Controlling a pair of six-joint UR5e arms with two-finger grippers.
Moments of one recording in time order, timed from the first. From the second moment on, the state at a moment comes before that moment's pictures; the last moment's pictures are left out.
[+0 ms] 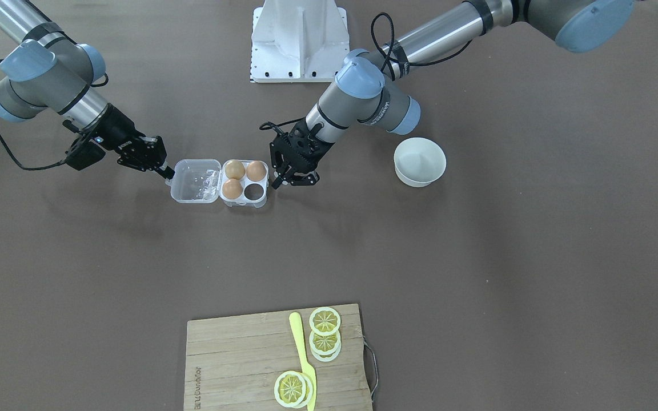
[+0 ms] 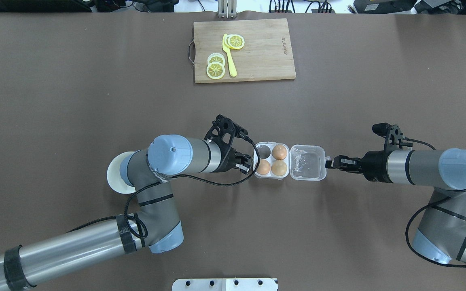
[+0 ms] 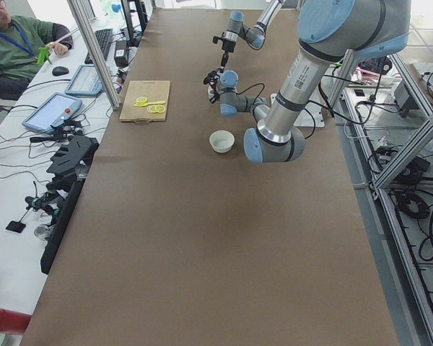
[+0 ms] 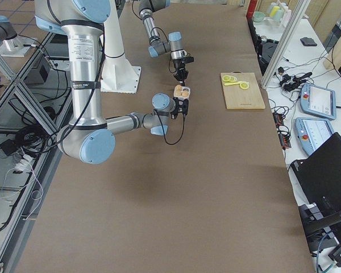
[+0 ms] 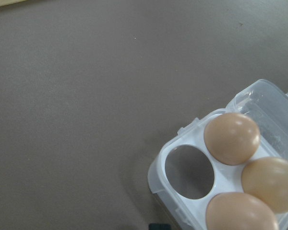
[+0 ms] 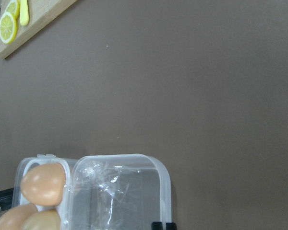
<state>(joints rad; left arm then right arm) -0.41 -2.33 -1.27 -2.51 -1.72 -0.76 0.57 -1.53 1.62 -0.28 1.84 1.51</state>
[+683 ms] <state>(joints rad) -0.41 -2.33 -1.27 -2.51 -1.72 -0.76 0.63 -1.53 1.68 -0.29 1.95 1.51</state>
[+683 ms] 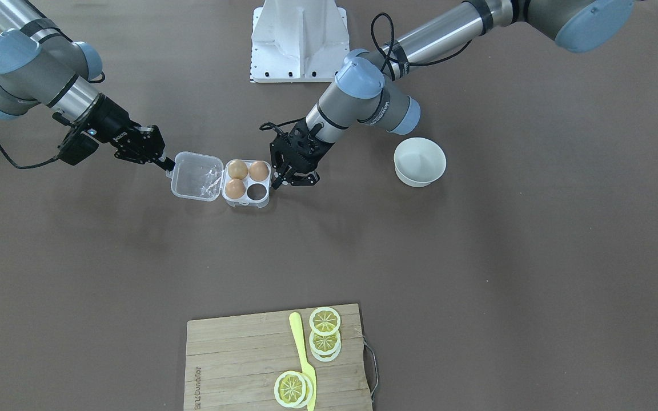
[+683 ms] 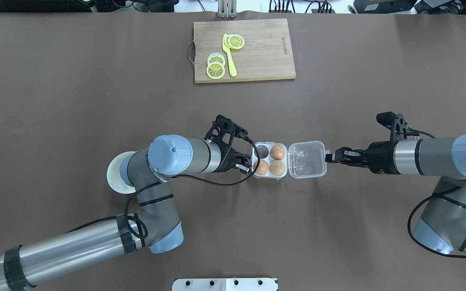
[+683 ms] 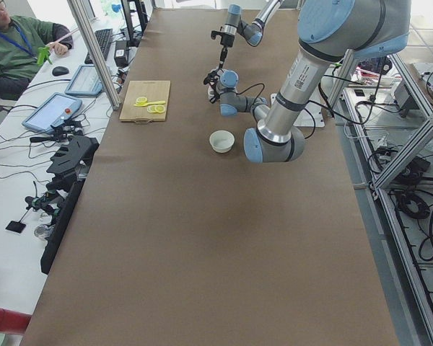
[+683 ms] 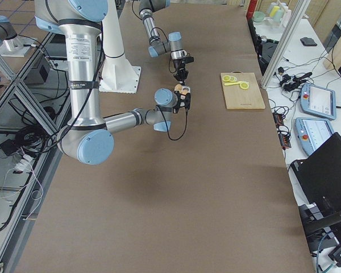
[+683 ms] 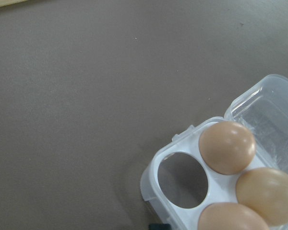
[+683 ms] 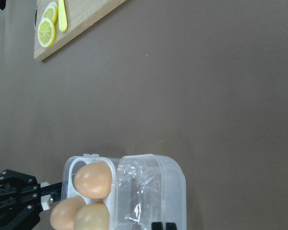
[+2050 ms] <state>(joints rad) -0.41 -2.33 -1.27 -2.52 -1.72 -0.76 0.66 -1.47 1.81 -0.46 1.97 1.51</state>
